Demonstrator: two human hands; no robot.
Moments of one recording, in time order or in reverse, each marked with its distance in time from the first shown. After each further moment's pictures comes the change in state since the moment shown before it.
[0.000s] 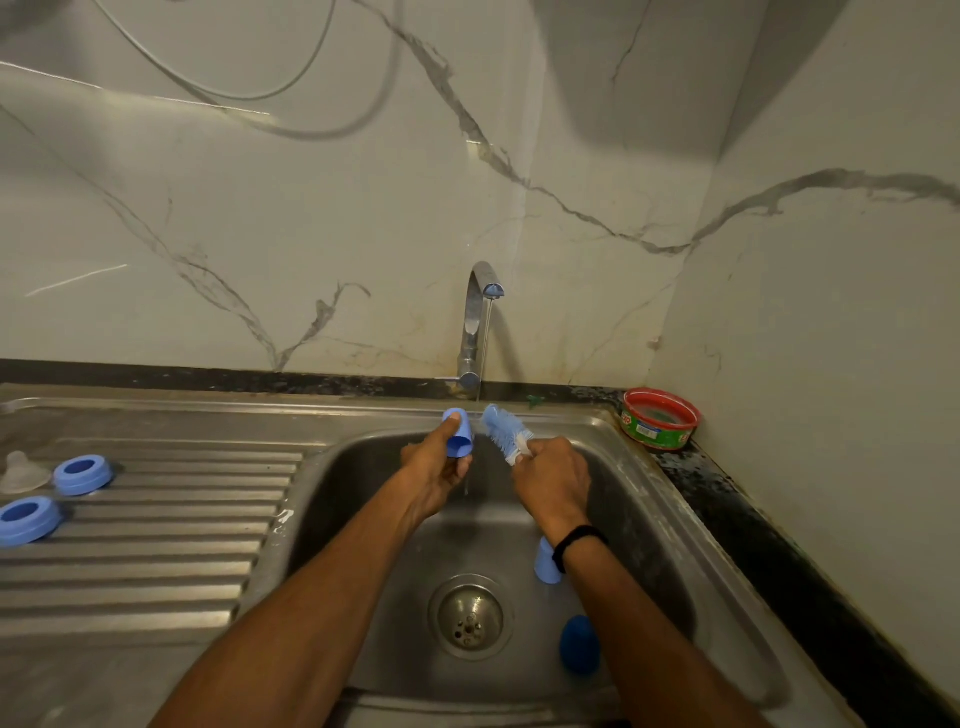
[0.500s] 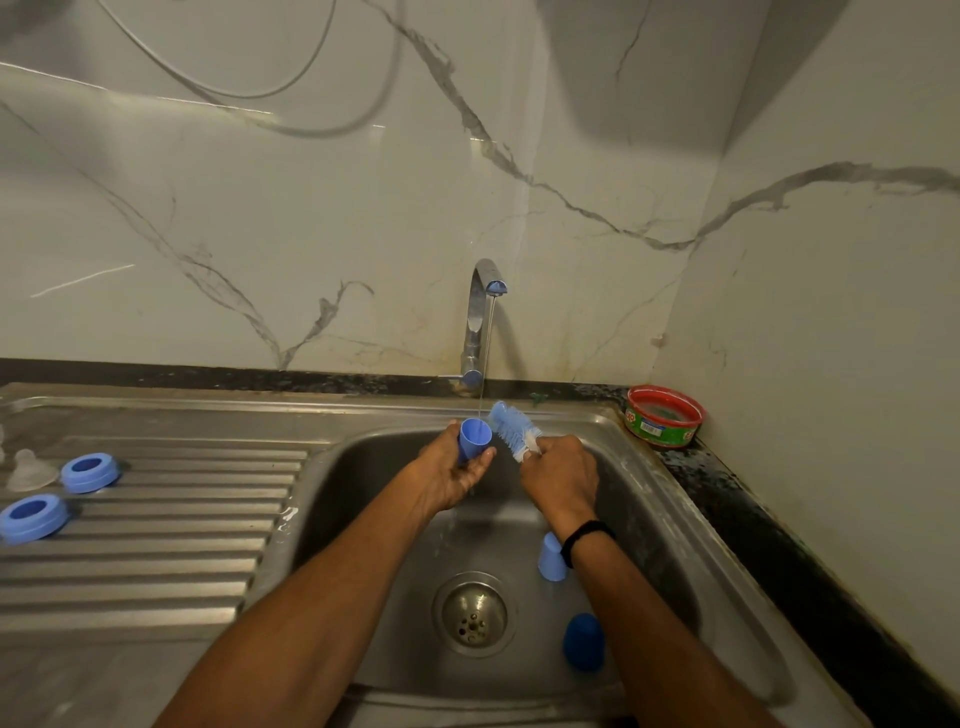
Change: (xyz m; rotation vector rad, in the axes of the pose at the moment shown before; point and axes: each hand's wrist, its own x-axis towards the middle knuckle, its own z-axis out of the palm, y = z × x) left_hand -0.007 0.003 0.010 -0.156 -0.063 -0.262; right_hand 0.004 0.005 0.002 0.012 -0.008 0.018
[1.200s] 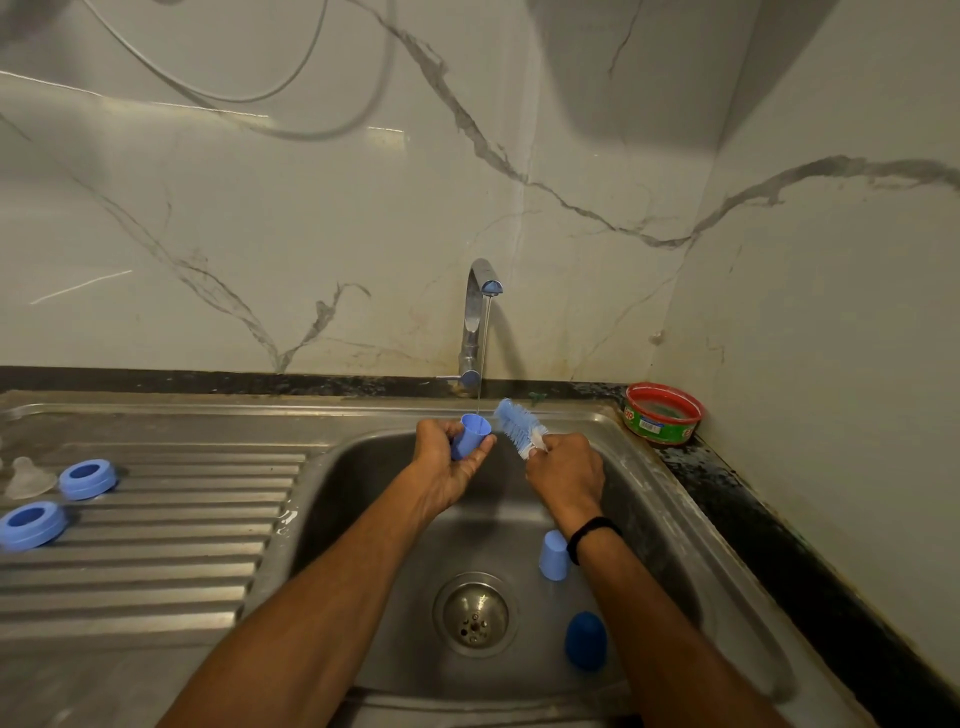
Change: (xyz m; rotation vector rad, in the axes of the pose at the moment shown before) left_hand -0.010 0.003 0.009 -0.132 -0.076 0.149; right_hand 0.006 0.004 -0.005 0.013 0.011 0.001
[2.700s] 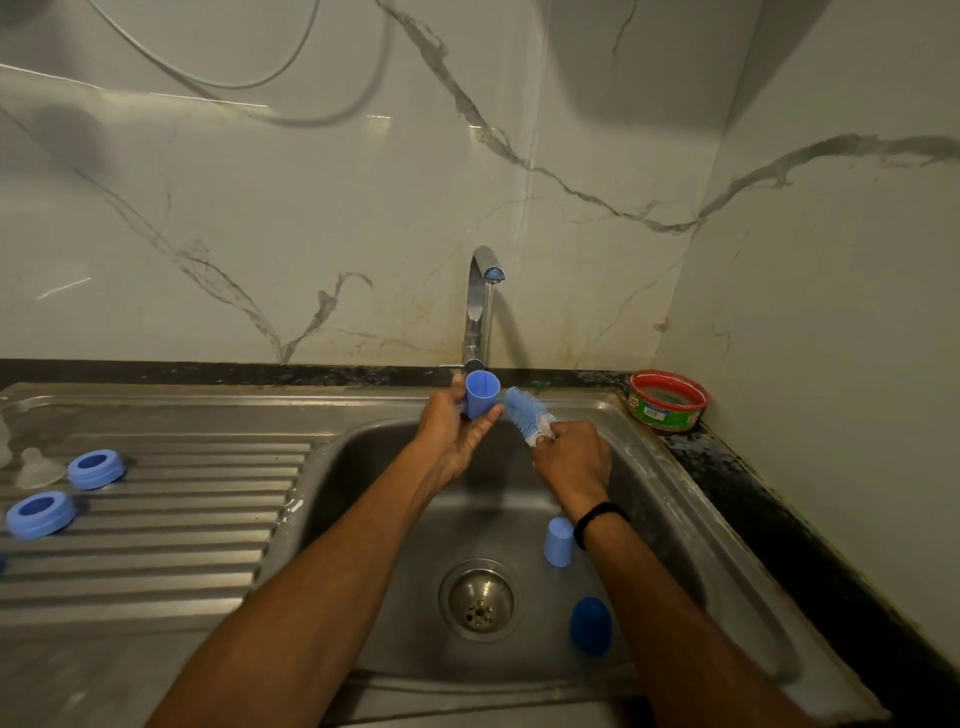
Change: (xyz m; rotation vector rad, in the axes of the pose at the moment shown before) left_hand -0.009 0.012 0.016 0.101 -0.087 0.092; right_hand 0.003 0.002 -0.001 0.020 0.001 0.020
